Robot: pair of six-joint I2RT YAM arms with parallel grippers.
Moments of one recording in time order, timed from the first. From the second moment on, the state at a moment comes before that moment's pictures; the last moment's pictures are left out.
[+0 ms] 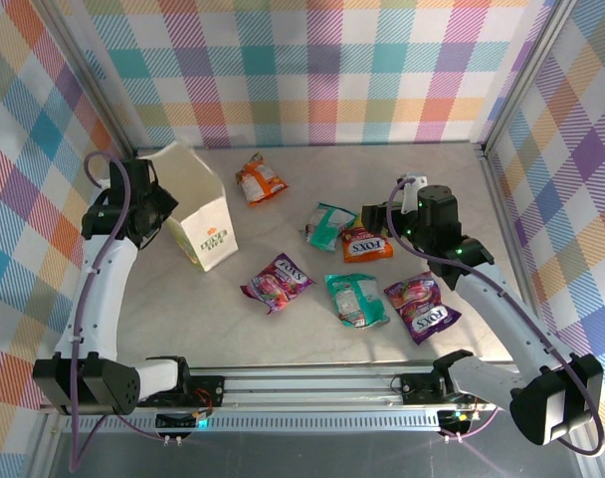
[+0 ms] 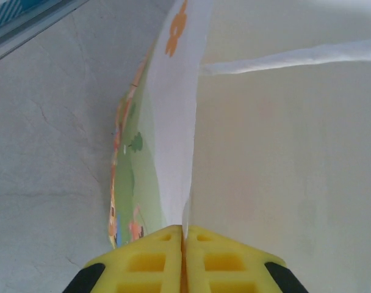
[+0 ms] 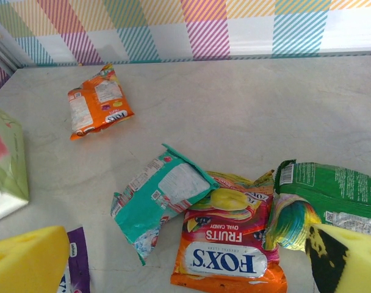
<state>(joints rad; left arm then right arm) 0.02 1.23 1.35 -0.91 -0.13 -0.76 0.39 1.08 0.94 -0.33 -0.03 0.23</state>
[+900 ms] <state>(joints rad) 0.07 1.42 1.57 -1.11 0.33 -0.27 0.39 1.13 0.98 -0.36 -0.07 0.23</state>
